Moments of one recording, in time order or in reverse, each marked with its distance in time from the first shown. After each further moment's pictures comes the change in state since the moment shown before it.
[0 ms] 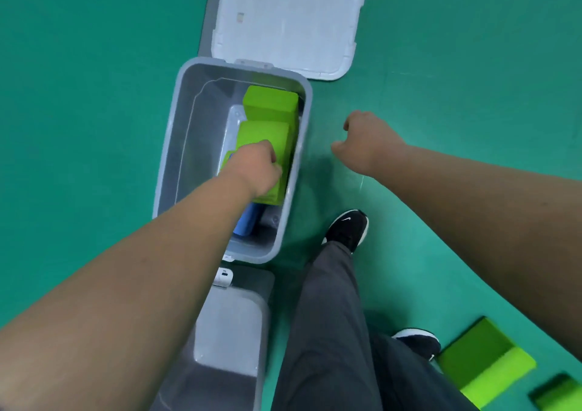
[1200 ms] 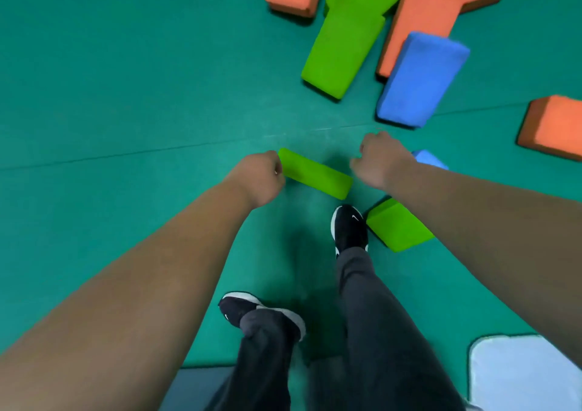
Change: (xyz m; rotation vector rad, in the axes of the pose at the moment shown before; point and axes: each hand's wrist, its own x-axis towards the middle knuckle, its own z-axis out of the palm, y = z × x) left_hand -0.315 0.496 0.485 1.280 -0.544 1.340; right_hand -0.536 0.481 0.341 1.195 0.348 1.384
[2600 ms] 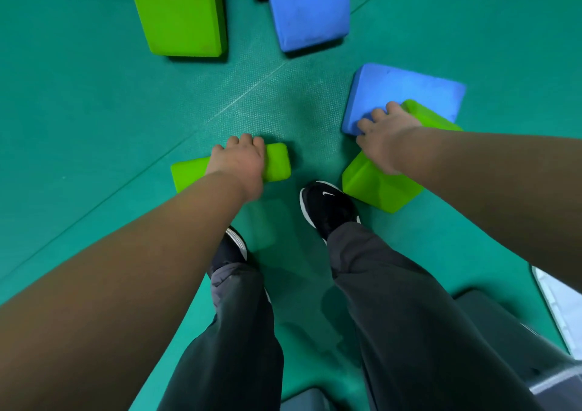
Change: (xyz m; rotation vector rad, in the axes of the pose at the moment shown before) left_hand 0.177 0.073 0.167 0.950 -0.194 0.362; right_hand 0.089 0.188 0.143 -0.741 -0.206 -0.144
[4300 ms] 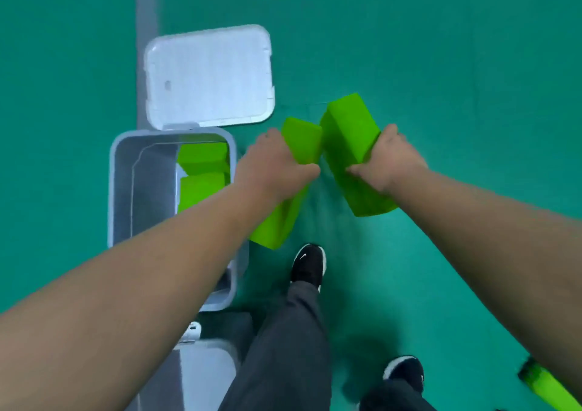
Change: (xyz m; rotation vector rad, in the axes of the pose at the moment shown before) left_hand -0.696 0.047 0.401 -1.902 0.509 -1.911; right_hand -0.337 -0.742 -0.283 -0.382 0.364 -0.763
